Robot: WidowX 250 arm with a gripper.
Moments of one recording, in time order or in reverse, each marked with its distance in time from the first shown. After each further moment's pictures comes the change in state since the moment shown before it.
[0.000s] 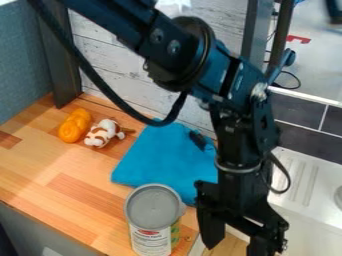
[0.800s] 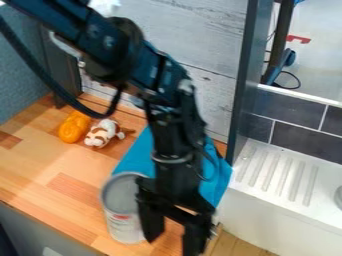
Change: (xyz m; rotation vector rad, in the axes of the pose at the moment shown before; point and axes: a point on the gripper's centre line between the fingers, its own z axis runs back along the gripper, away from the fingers) arm -0.031 0.069 -0.001 0.008 0.074 0.135
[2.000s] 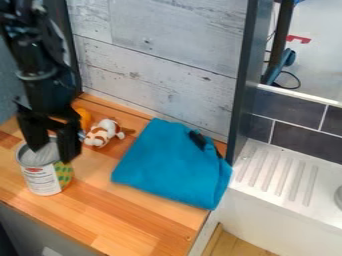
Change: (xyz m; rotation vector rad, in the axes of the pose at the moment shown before) arm -0.023 0.167 0.075 0.172 -0.175 0.185
